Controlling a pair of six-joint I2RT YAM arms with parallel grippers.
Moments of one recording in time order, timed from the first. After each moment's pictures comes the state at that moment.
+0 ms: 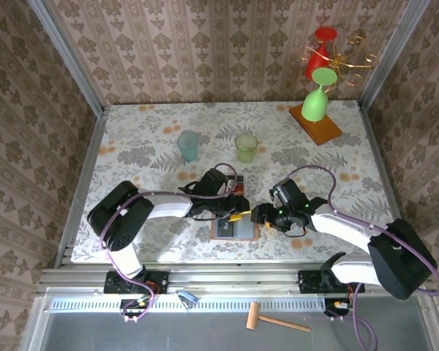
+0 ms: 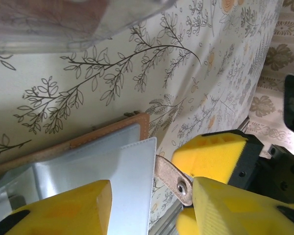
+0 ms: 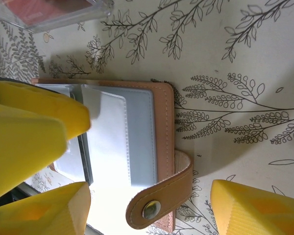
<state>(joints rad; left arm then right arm) -0.85 1.72 0.81 0.11 0.60 -1.08 0.55 1.27 0.53 -0.30 -0.37 0.82</state>
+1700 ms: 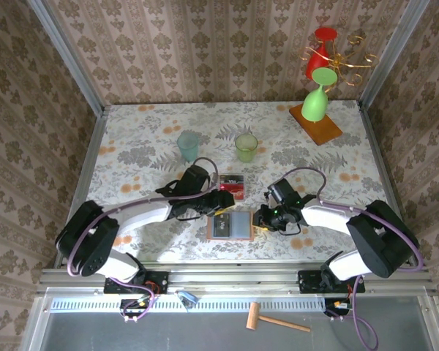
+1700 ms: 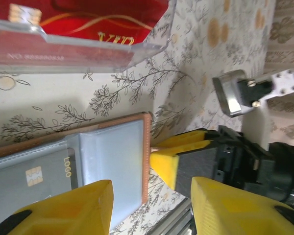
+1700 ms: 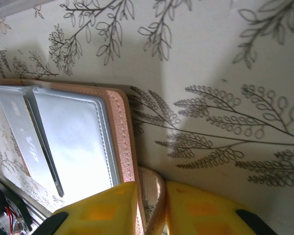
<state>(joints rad) -0.77 1.43 0.71 -0.05 0.49 -1.00 0.55 1.44 0.55 -0.21 -0.43 0.81</state>
